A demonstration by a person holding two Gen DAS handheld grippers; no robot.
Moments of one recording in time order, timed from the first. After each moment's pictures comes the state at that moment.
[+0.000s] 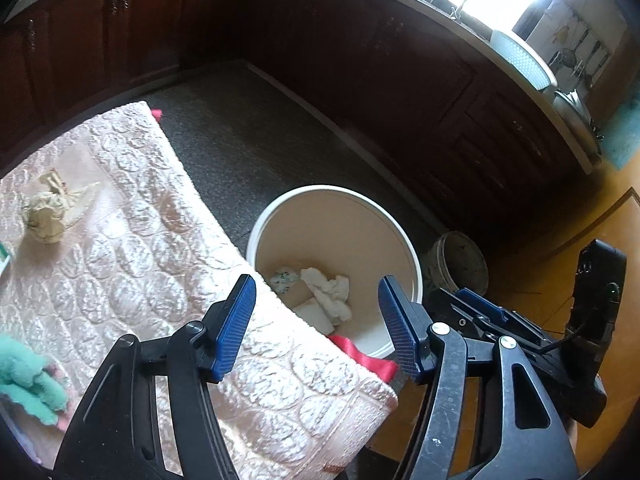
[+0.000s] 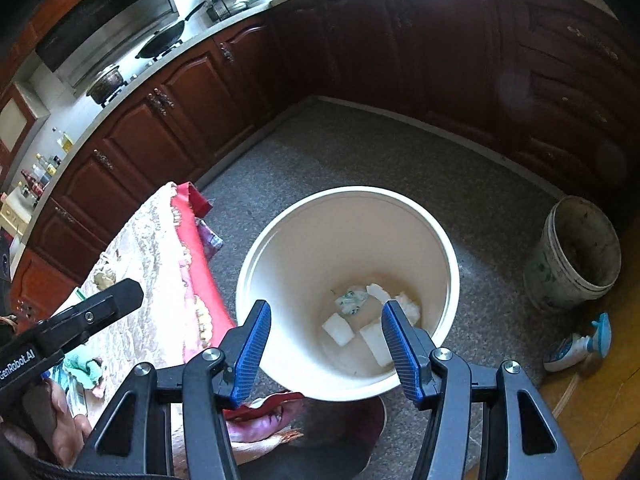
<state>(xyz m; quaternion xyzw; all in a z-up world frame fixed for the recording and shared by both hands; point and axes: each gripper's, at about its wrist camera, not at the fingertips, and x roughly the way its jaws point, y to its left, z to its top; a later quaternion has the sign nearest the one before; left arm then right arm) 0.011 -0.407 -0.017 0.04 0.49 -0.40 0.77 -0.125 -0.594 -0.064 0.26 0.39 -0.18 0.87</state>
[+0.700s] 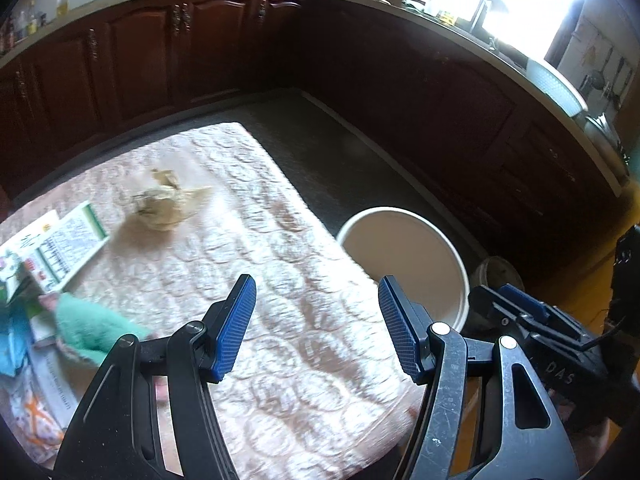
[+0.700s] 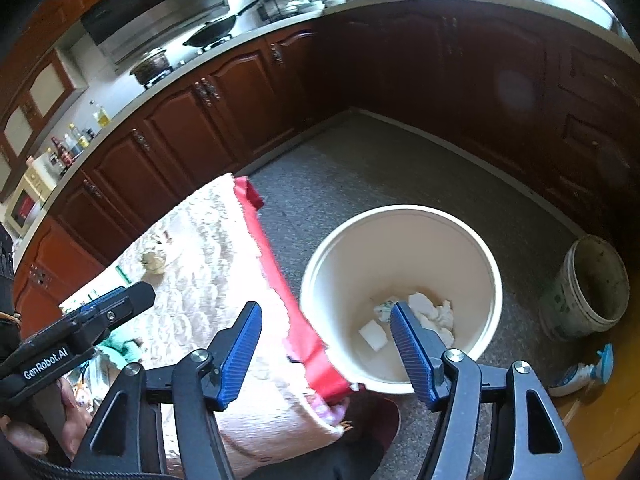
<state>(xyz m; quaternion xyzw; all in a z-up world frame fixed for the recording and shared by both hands) 0.013 -0.310 0.011 0.04 0.45 -0.32 0.83 -0.110 -0.530 -0.029 0.22 0.37 -0.13 0.89</state>
